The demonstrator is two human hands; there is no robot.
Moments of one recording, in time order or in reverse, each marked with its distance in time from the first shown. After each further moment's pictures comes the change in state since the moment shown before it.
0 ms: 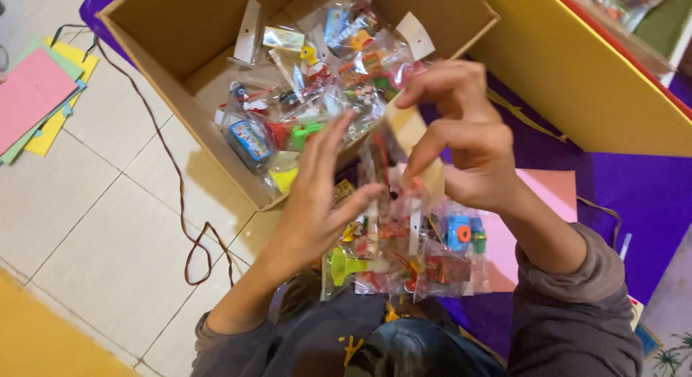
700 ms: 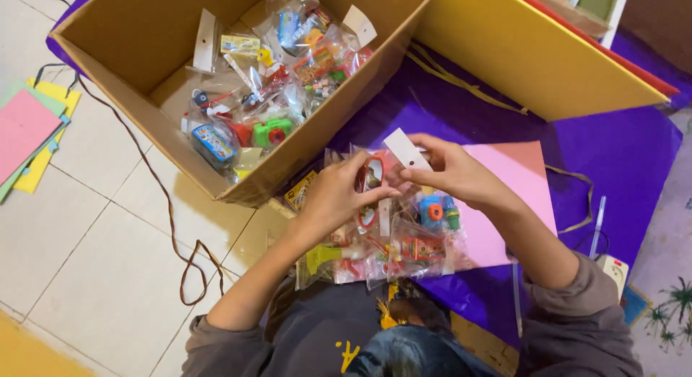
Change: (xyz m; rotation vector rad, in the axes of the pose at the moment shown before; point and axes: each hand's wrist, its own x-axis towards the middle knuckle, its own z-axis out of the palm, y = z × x) left_hand 0.005 -0.002 0.094 0.055 -0.244 -0.094; right_hand -0.156 0.025 -0.024 0.467 0.073 0.998
